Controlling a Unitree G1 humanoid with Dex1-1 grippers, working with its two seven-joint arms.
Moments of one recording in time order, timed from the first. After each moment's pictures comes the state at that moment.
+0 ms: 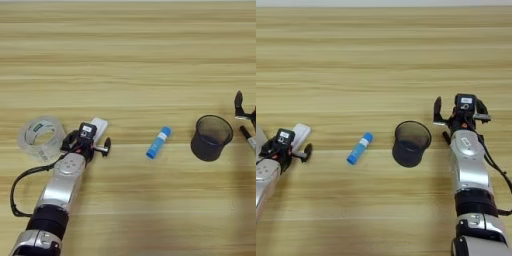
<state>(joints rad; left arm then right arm) -0.19 0.15 -0.05 0.46 0.06 0.20 -0.09 -0.33 -0.24 -0.23 0.43 0.03 -0.01 -0.05</state>
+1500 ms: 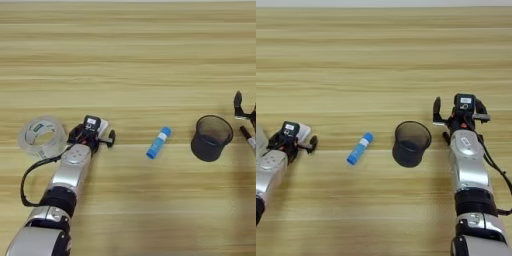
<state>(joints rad) -0.36 0.09 0.03 0.75 -0.02 0.10 -0.12 -0.34 -0.24 -0.23 0.44 0.03 -0.01 -0.05</state>
